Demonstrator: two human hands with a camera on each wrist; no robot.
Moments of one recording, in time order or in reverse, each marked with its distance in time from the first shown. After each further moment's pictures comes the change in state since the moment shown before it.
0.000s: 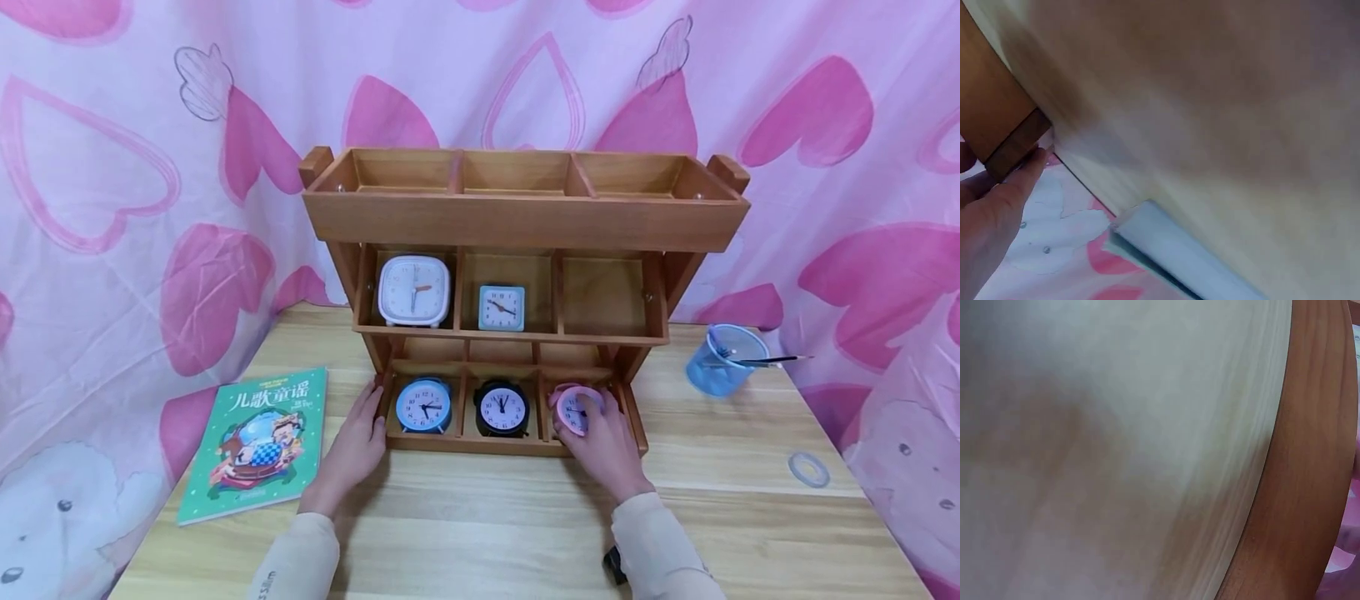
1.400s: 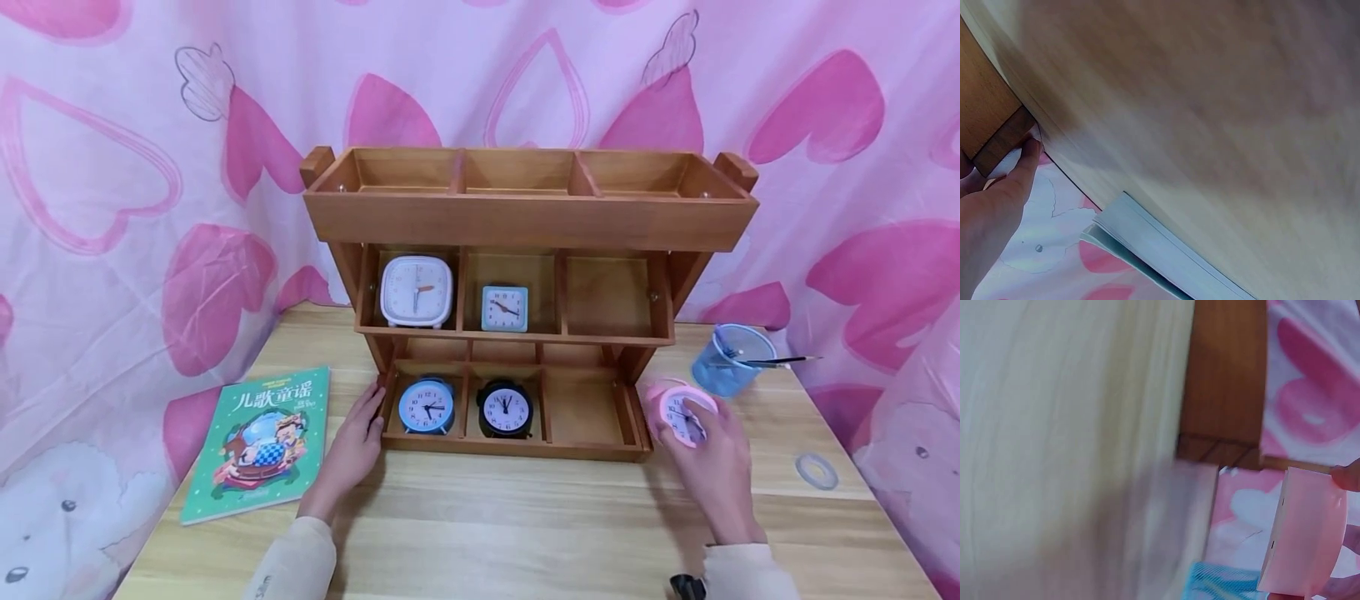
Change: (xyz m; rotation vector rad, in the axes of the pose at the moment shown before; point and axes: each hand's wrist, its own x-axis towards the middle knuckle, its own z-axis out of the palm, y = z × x) left_hand -0.001 -0.007 -0.004 -0.098 -0.019 -0.059; right_hand -0.034 0.048 -0.081 0.130 0.321 0.145
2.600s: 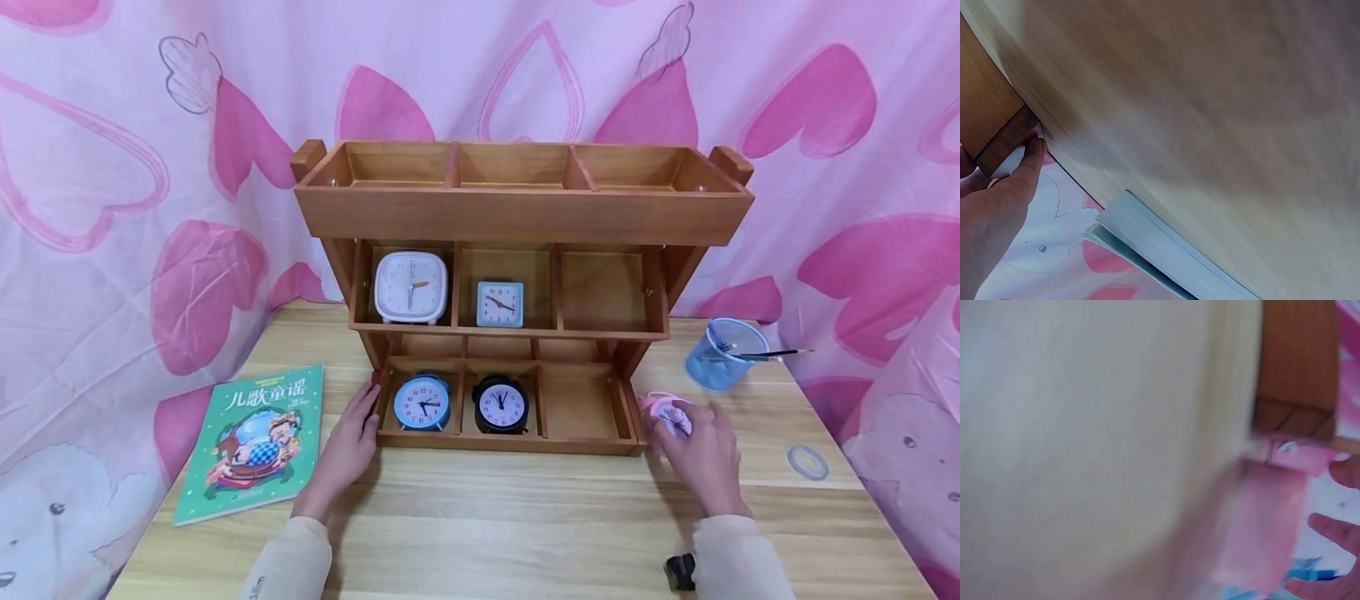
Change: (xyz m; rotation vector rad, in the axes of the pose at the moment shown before) left_hand 0.000 -0.003 0.001 0.003 0.010 0.020; right_hand 0.014 0.027 0.013 -0.119 -0.183 0.105
